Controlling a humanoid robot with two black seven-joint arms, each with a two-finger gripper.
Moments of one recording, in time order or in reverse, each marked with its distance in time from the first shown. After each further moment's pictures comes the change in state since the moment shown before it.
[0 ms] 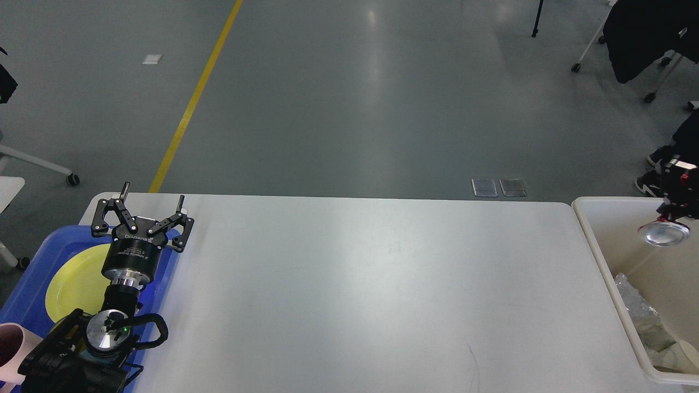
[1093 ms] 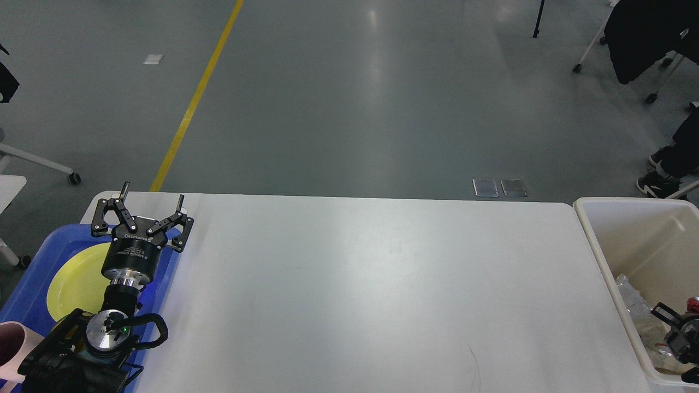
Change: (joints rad) left arm 0.000 0.000 0.000 0.000 0.000 0.000 0.000; right arm -1.222 0.275 0.440 -0.898 -0.080 -0.504 0.002
